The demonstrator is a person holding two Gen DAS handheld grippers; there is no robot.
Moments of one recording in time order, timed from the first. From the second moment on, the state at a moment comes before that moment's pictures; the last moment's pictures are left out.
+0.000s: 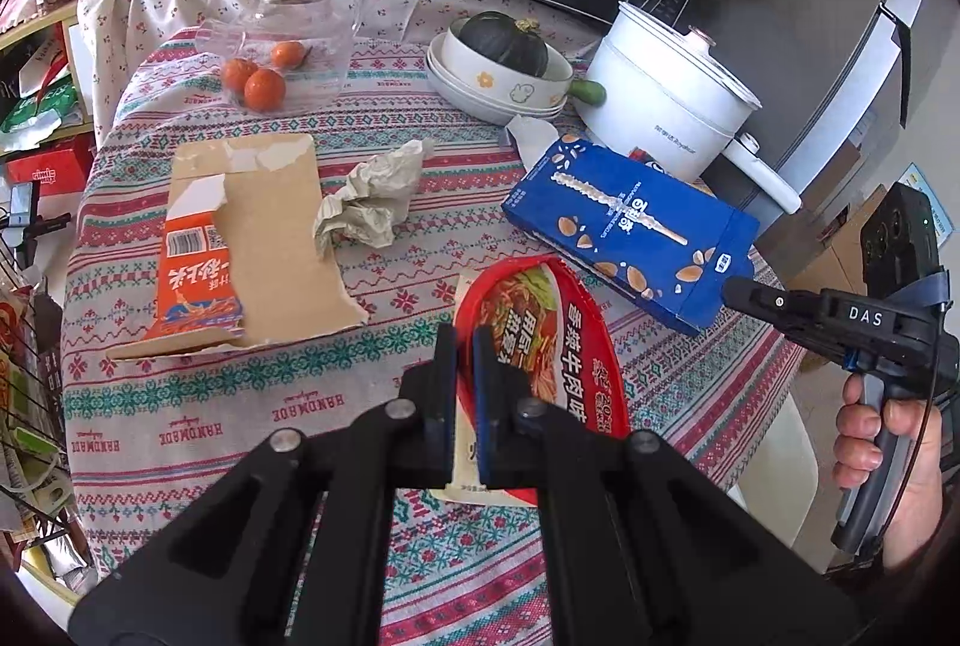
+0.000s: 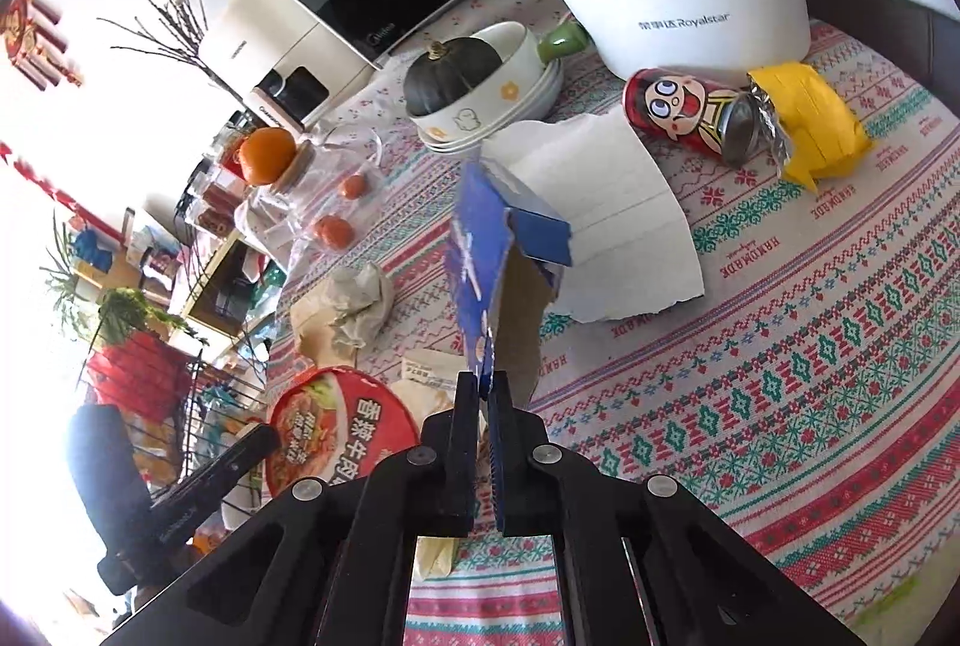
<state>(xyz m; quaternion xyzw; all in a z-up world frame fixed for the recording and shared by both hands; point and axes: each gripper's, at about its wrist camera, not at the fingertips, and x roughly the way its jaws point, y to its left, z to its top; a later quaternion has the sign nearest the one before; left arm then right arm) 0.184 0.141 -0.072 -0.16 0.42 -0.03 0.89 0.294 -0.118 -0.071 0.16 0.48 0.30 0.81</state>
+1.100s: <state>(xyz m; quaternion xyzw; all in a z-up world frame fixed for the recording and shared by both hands) 0.171 0.106 -0.062 -0.14 0.41 -0.05 0.90 0.239 -0.179 -0.037 0.12 0.48 0.28 0.82</state>
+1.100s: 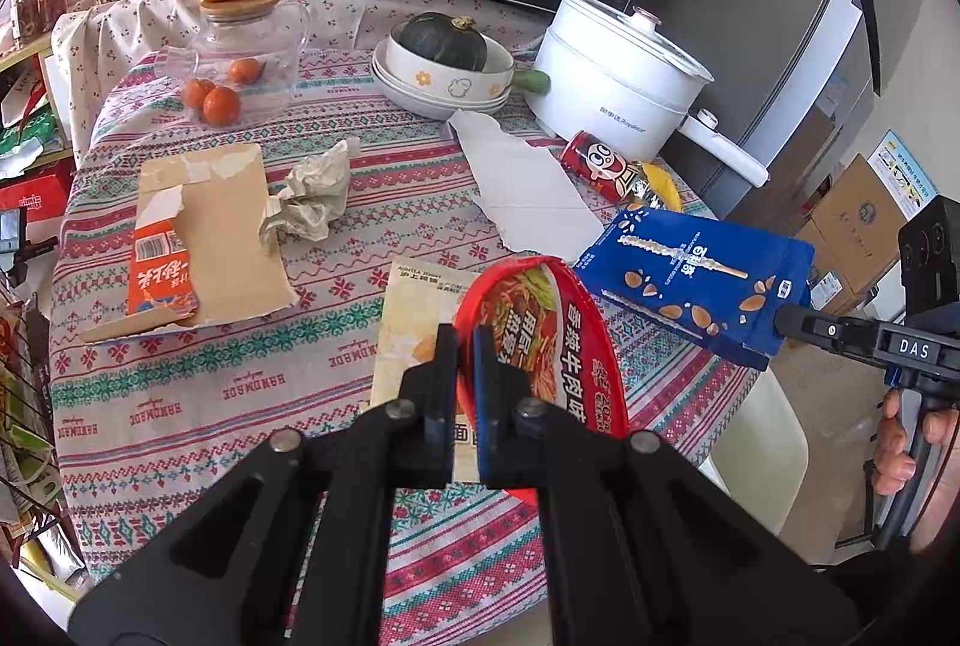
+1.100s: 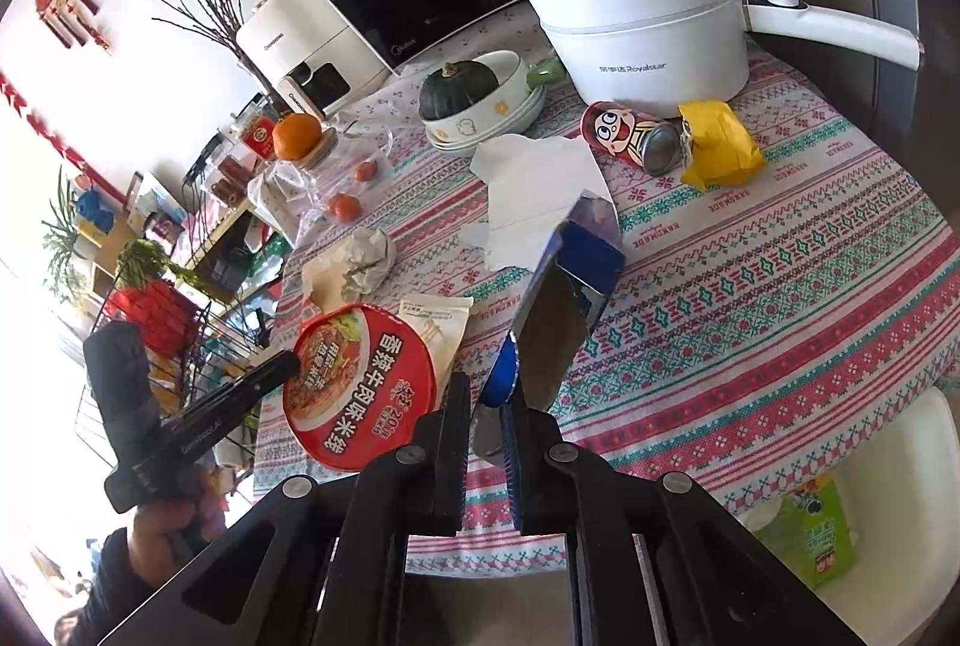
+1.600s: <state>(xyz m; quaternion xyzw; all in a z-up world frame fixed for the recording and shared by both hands) 0.165 0.104 -0.053 -0.15 0.40 -0.07 0.90 0.234 -0.191 -0.021 0.11 0.46 0.25 0.85</state>
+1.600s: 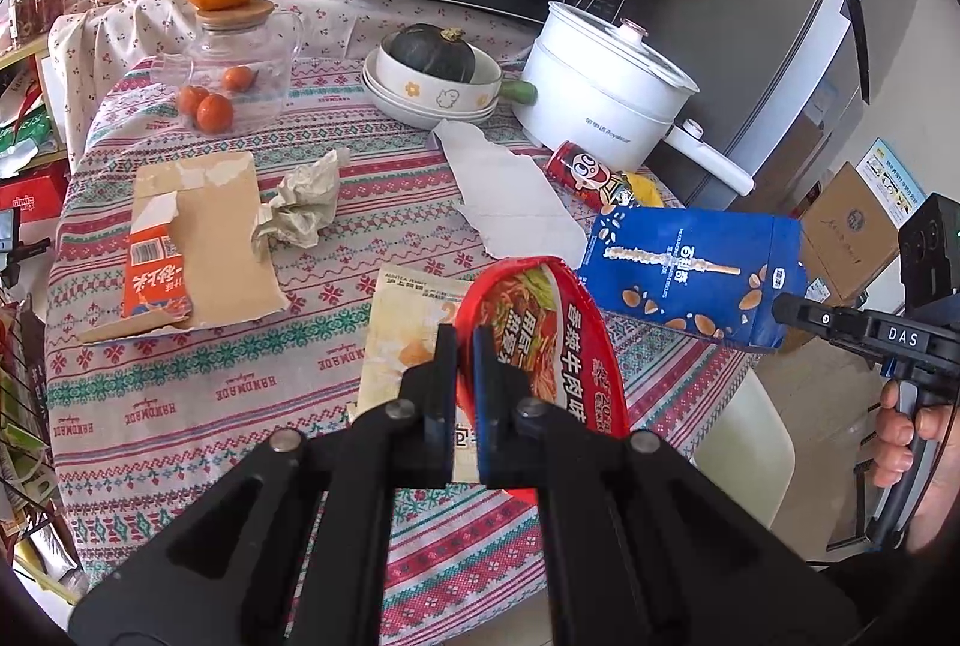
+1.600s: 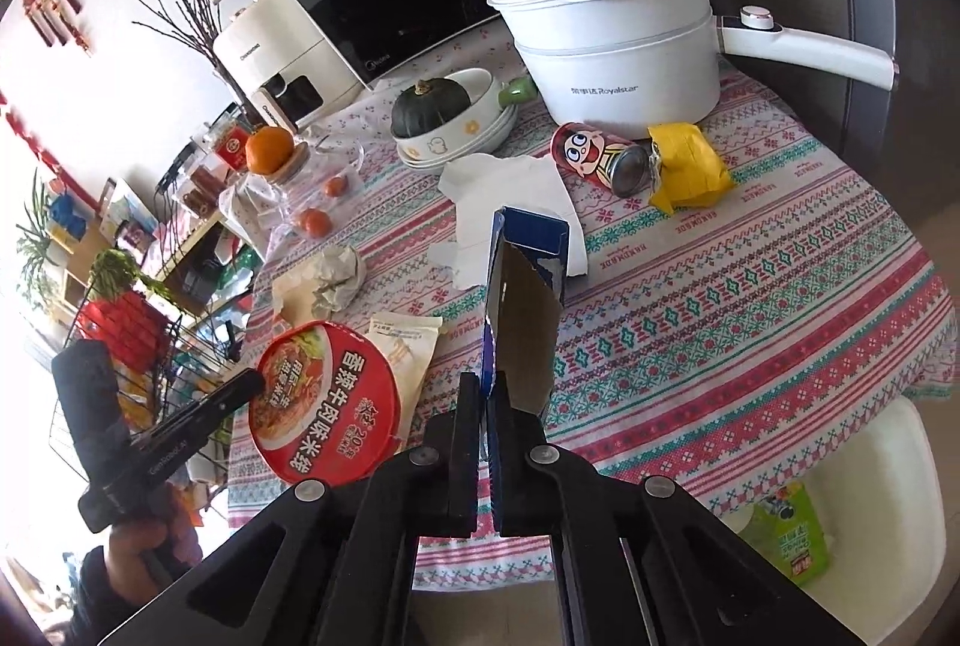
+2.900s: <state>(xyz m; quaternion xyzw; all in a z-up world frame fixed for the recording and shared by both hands) 0.175 -0.033 -0.047 -0.08 0.40 -0.18 0.89 0.155 -0.378 -0.008 0.10 0.44 0.11 0.88</state>
